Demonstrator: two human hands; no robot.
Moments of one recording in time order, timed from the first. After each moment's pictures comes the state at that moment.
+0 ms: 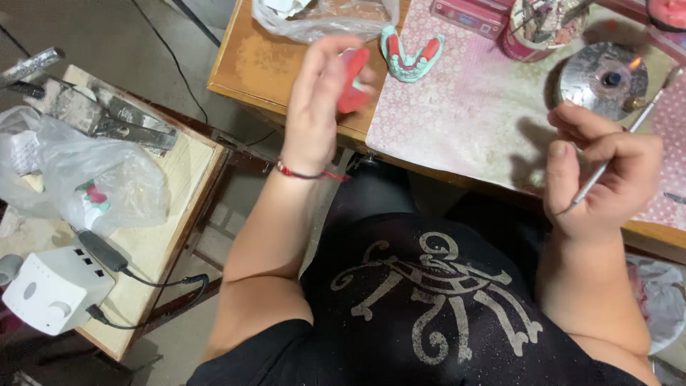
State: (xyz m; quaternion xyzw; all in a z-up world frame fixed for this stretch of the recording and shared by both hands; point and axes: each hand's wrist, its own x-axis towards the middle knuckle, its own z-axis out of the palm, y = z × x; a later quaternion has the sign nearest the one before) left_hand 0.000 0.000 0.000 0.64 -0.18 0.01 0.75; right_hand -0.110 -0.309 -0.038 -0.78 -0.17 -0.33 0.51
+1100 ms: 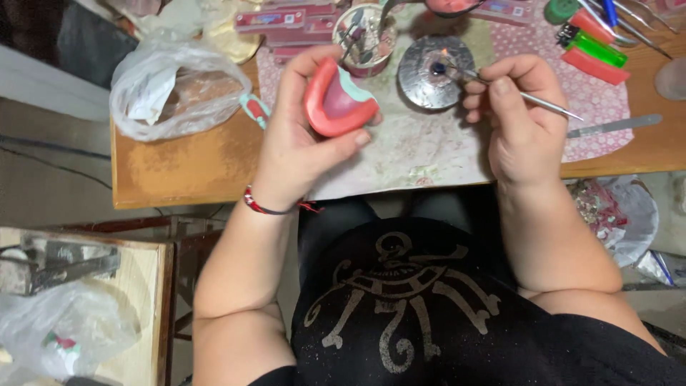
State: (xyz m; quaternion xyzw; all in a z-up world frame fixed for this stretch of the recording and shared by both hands) left_hand 0.016 -0.120 0.023 0.52 -0.36 -0.21 0.75; right_hand -0.102 -0.365 -0.029 -0.59 0.10 -0.27 0.75
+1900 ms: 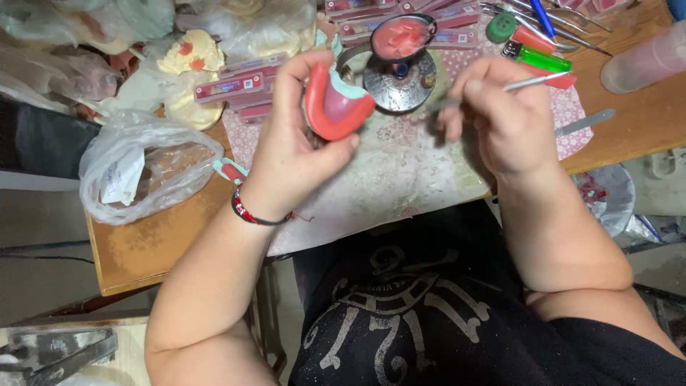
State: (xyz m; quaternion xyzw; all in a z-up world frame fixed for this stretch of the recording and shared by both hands) left_hand 0.069 -0.163 0.044 0.67 -0.44 -0.19 0.57; right_hand -0.078 -0.394 0.007 -0.58 0.02 -0.20 0.79
